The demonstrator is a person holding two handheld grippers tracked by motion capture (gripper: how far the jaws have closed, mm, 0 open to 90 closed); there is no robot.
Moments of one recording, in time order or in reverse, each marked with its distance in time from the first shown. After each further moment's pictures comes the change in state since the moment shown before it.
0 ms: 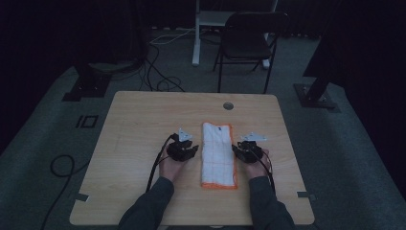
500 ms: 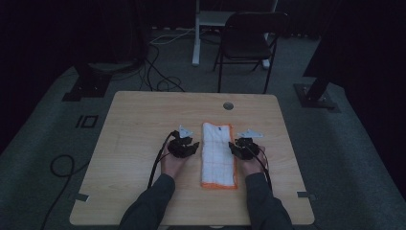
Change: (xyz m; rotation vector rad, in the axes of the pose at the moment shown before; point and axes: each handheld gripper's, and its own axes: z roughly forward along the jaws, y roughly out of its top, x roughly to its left) left arm 0.005 0.007 0.009 -0.009 0.011 -0.020; right arm 0.005 0.011 0.012 -0.001 -0.001 0.008
